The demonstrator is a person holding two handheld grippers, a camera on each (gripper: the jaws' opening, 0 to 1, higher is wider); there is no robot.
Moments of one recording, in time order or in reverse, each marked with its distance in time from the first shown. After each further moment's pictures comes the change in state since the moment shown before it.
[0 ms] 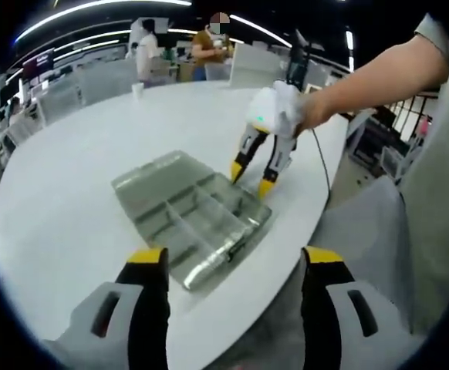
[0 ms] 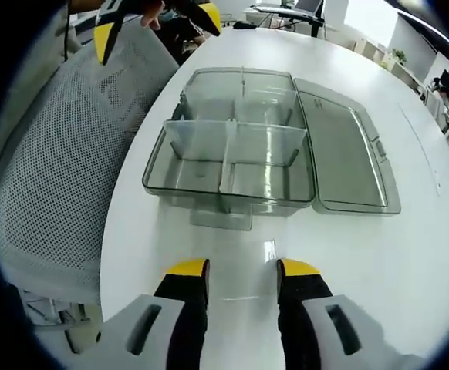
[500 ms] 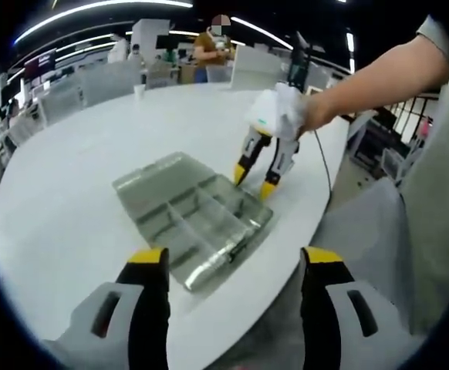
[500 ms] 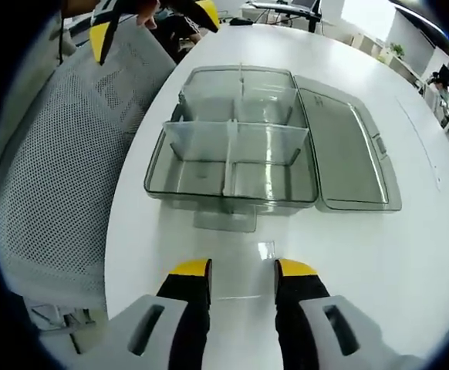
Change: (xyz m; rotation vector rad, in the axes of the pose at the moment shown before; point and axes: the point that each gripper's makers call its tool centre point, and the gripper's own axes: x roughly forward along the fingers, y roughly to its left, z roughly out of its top) left arm -0.002 0.003 0.000 -0.003 -0.012 0.006; right arm -0.001 0.004 0.001 0.031 0.021 -0.003
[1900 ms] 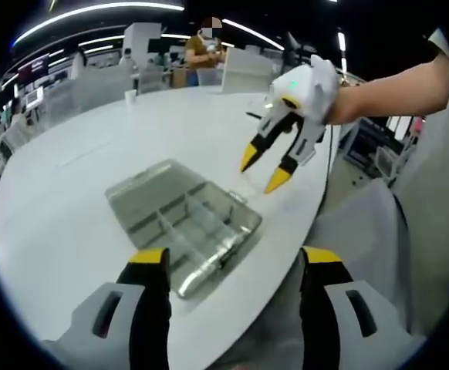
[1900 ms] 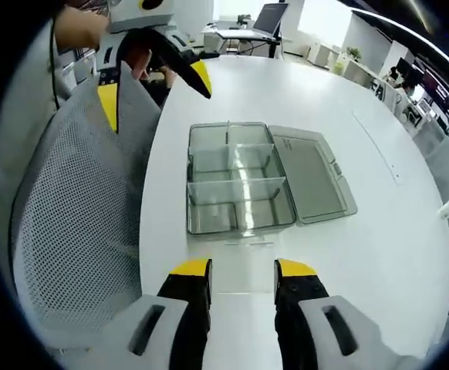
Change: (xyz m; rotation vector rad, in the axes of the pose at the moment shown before) left arm 0.002 -0.011 0.008 0.027 -0.012 -0.038; right arm -0.063 0.023 0.037 0.134 -0.138 -0.191
